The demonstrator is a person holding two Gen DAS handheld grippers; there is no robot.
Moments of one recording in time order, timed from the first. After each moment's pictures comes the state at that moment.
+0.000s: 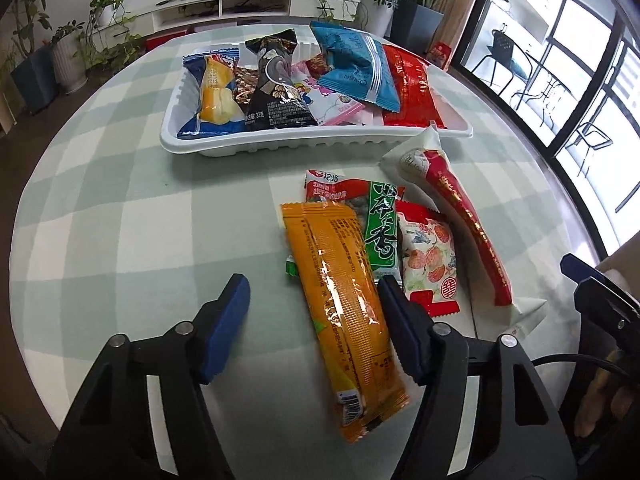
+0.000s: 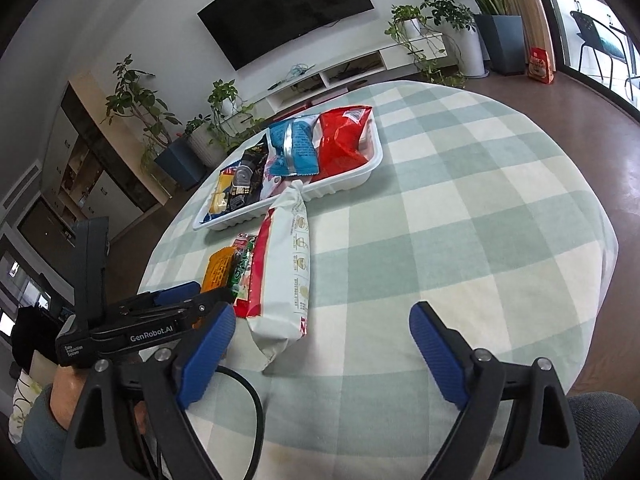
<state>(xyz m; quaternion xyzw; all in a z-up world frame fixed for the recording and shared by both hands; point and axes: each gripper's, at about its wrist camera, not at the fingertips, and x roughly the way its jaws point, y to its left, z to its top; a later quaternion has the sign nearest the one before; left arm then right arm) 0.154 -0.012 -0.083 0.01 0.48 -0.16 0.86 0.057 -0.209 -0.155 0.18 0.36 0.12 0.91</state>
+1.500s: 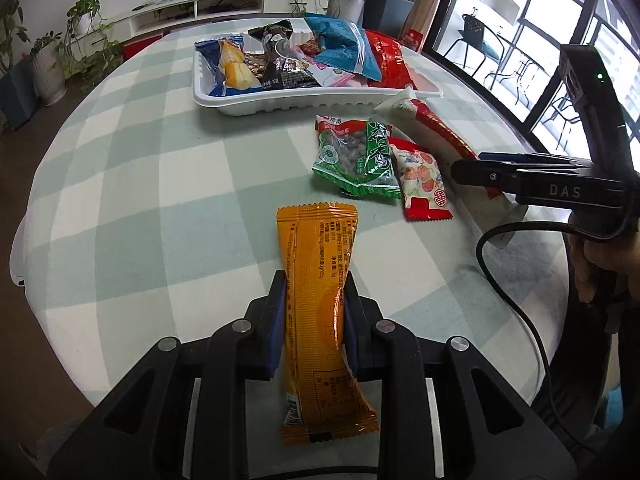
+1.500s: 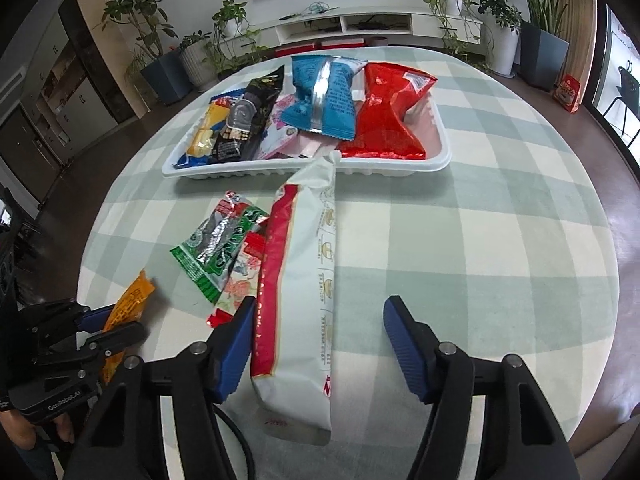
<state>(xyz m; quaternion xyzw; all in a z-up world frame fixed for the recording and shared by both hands) 0.102 0.035 -0.083 0.03 0.48 -0.21 0.85 0.130 -0.153 -0.160 0.04 0.47 0.10 0.88</state>
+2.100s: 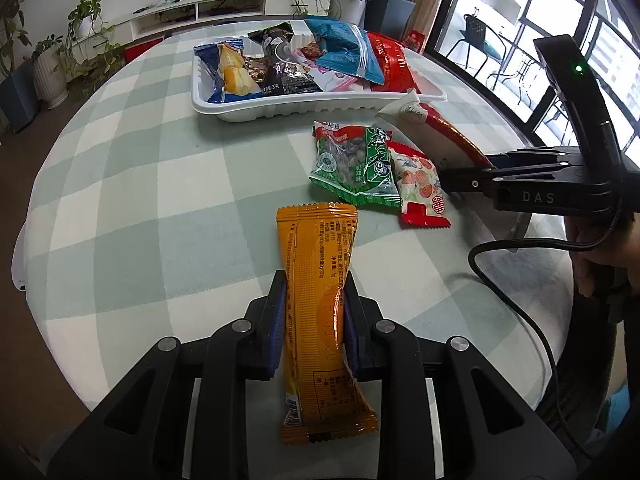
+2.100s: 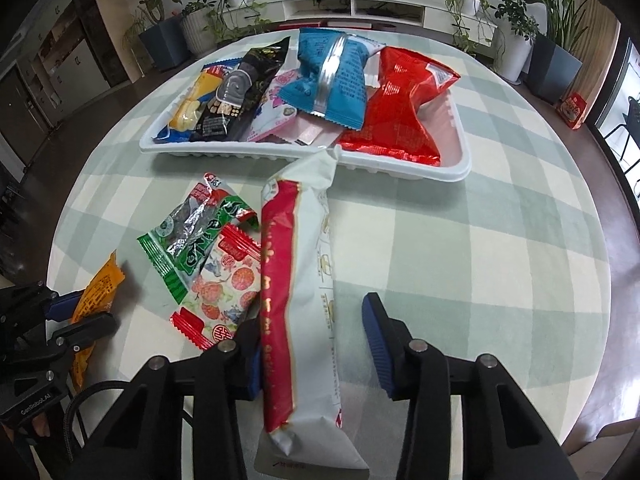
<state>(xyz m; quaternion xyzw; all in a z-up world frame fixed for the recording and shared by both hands) 0.104 0.029 -0.081 0.04 0.48 -0.21 0.85 0.152 -0.140 -0.170 -0.02 0.50 0.10 0.86</state>
